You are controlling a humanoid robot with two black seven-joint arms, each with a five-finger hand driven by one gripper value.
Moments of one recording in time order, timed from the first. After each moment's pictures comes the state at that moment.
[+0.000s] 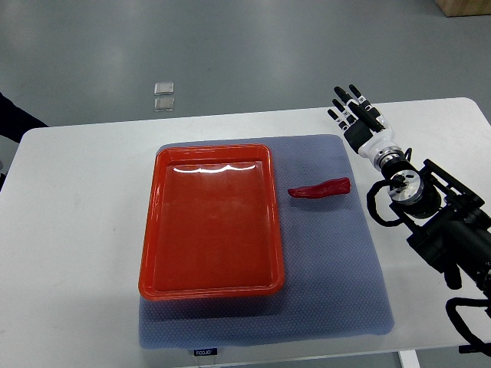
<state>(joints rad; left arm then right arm) -0.02 0.00 -0.05 -0.13 0.12 -0.15 0.03 0.68 -0.07 1.03 0.64 -0.06 0.09 0.21</state>
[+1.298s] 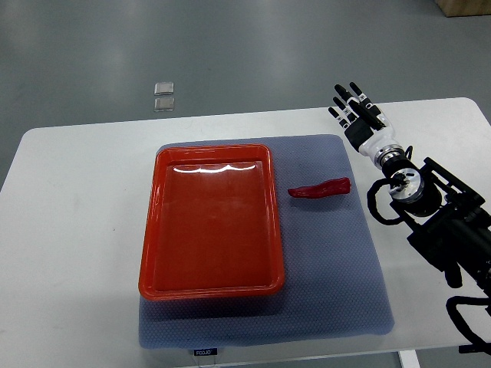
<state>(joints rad) -0.02 0.00 -0.05 -0.12 0.12 -0.15 0.03 0.69 -0.07 1.03 0.64 -0.07 0.09 0.21</state>
